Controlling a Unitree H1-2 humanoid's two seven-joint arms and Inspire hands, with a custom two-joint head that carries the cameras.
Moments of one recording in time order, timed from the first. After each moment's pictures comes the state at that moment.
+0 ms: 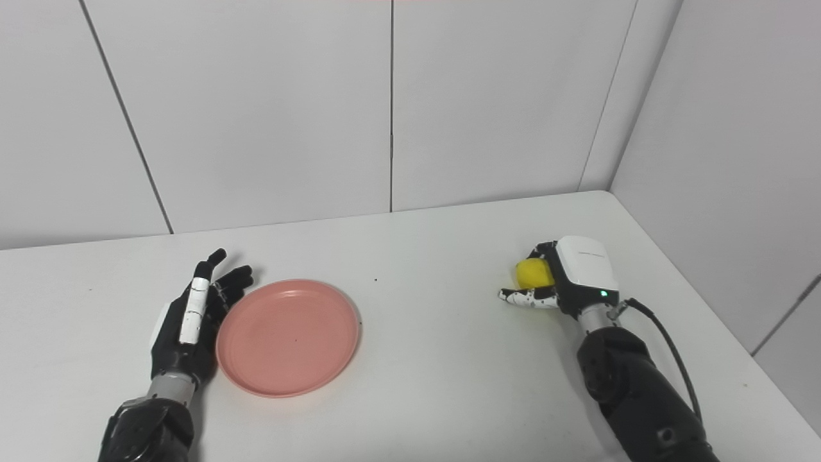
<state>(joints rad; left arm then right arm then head) -0.39 -0.05 0.02 0.29 -0.16 0.08 -0.06 -0.35 -0.55 0.15 0.40 -0.71 0.10 -0.25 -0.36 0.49</state>
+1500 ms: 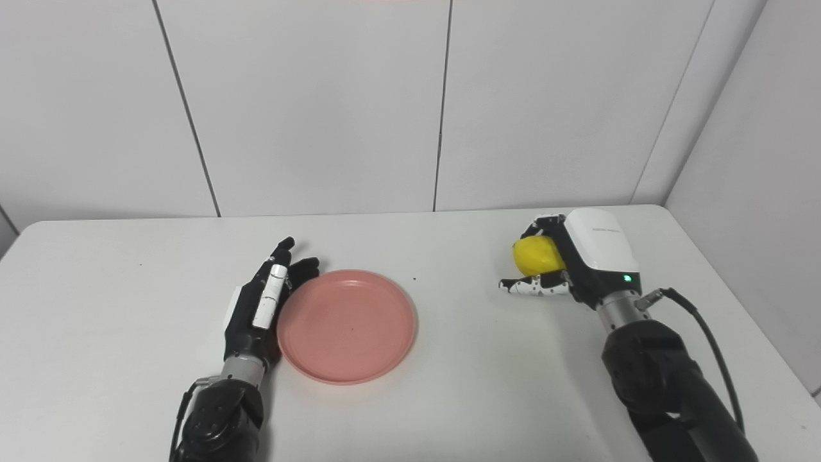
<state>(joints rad) -0.38 -0.14 -0.01 0.30 -0.07 0.03 0.02 -0.34 -0.55 0.13 -0.04 -0.71 0.11 -0.01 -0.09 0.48</state>
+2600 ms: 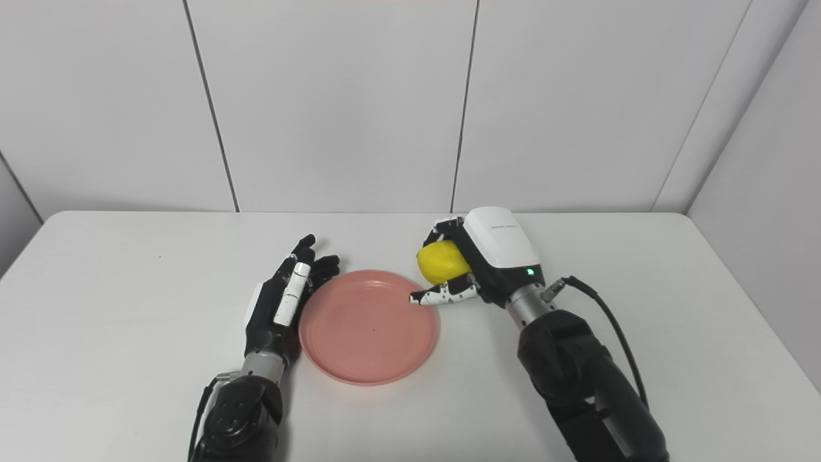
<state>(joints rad) -0.38 -0.16 -0.01 0.31 -0.06 0.02 0.04 -0.46 -0.36 0.30 -0.02 -0.77 0.07 0.08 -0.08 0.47</state>
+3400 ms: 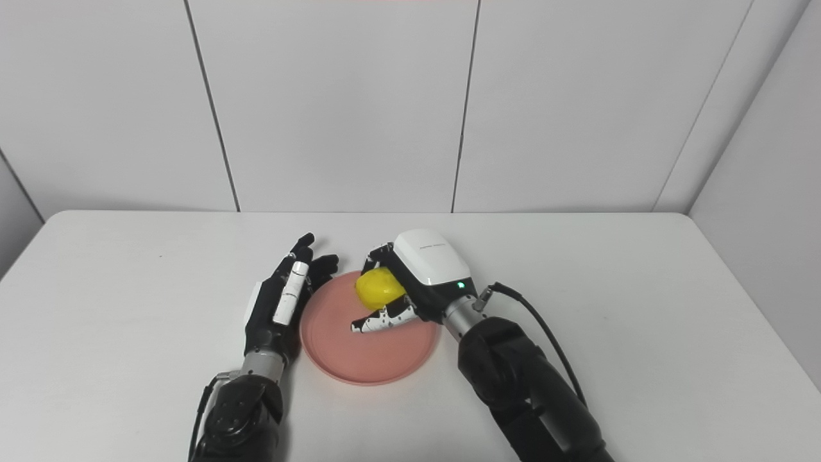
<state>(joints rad) -0.38 -0.16 0.00 0.33 -0.05 0.01 0.04 -0.52 -0.26 0.42 0.10 -0.80 0.04 0.13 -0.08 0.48</state>
